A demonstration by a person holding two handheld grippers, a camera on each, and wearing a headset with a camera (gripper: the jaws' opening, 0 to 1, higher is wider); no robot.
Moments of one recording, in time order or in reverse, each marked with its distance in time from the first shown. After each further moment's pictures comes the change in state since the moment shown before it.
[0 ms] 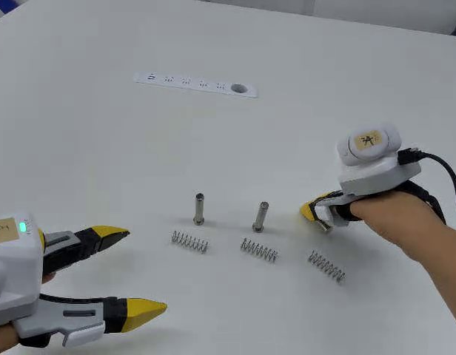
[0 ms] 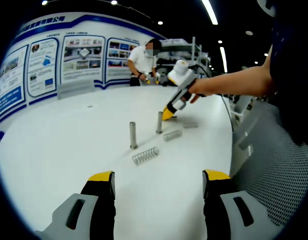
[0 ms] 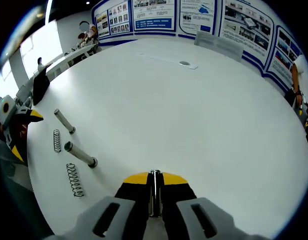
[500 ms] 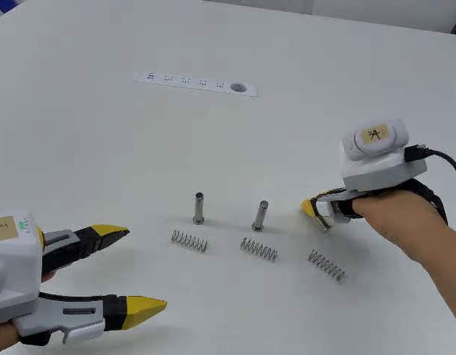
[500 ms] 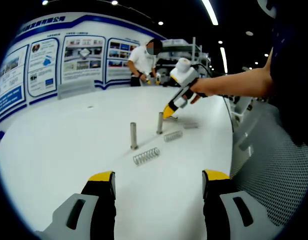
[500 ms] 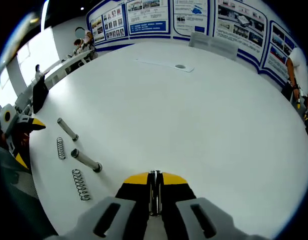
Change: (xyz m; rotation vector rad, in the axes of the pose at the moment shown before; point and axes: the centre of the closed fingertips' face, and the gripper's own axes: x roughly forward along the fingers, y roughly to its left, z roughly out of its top) left arm 0.000 0.001 0.001 -0.002 -0.003 0.002; right arm -0.014 0.003 0.007 0.049 -0.035 -0.005
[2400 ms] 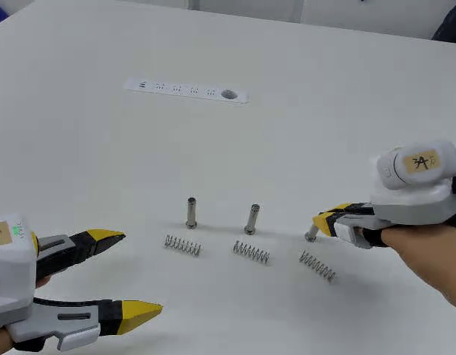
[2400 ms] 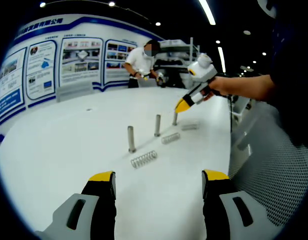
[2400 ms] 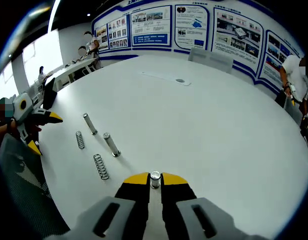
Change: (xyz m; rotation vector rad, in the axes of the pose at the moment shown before) left arm -0.001 -0.004 0.006 0.020 -0.006 -0.009; right arm -0.054 0.017 -0.014 -0.030 -0.104 -0.021
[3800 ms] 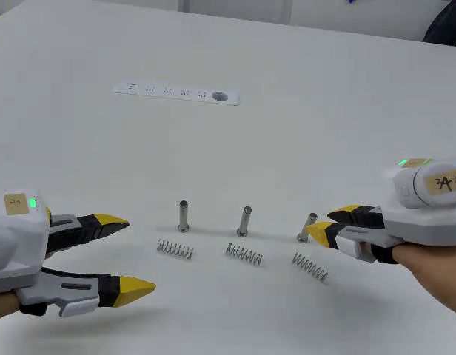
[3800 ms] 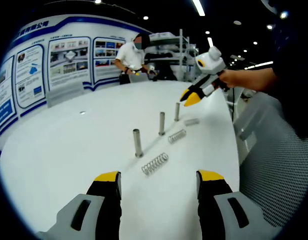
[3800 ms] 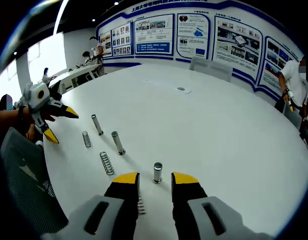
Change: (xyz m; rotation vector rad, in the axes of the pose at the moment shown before) left arm 0.020 0.026 0.006 0.087 0.067 -0.068; right arm -0.020 0.002 -0.006 -0.019 -0.079 0.006
